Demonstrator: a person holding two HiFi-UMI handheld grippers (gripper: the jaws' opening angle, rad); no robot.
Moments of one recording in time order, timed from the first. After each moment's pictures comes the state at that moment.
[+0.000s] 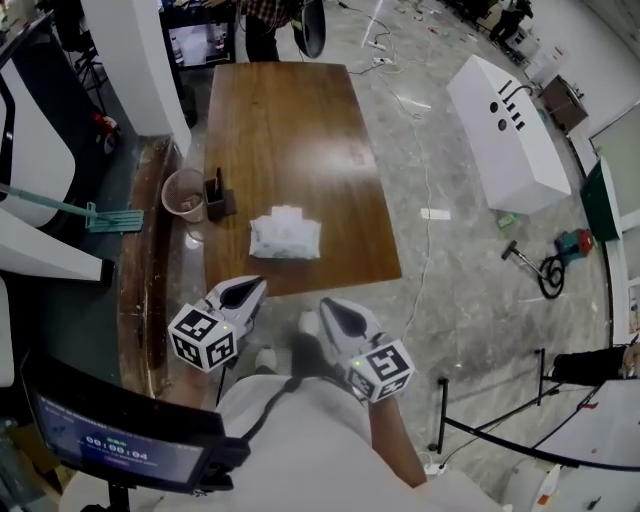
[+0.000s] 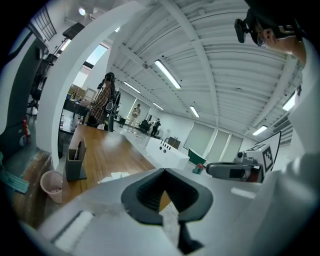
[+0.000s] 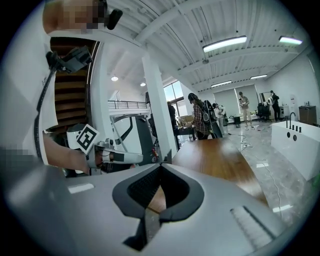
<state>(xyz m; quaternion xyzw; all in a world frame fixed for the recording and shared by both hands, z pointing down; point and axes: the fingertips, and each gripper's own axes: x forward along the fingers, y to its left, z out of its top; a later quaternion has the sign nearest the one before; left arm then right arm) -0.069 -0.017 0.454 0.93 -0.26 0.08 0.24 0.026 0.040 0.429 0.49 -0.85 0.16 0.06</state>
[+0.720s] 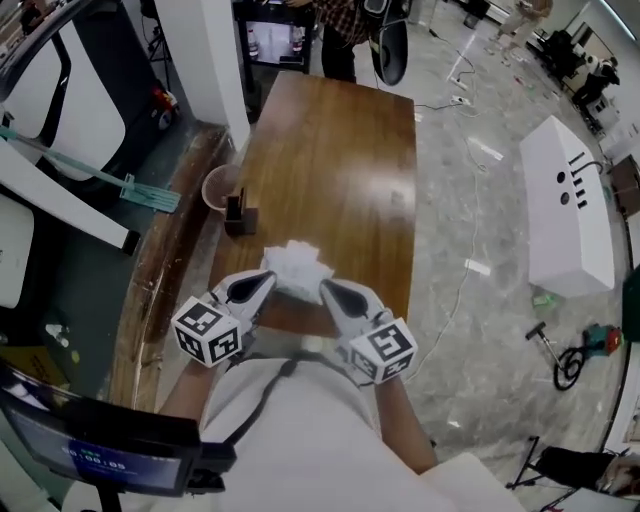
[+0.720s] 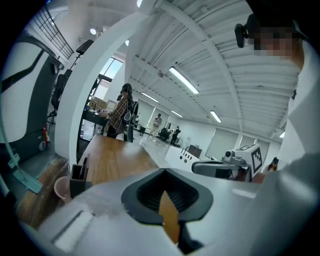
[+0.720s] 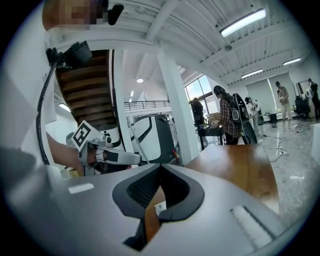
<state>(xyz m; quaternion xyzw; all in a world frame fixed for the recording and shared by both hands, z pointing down) -0.021 -0.110 0.434 0.89 -0.39 0.06 0.23 0.063 -0.106 0.423 0.32 -0.93 0.14 0.08</state>
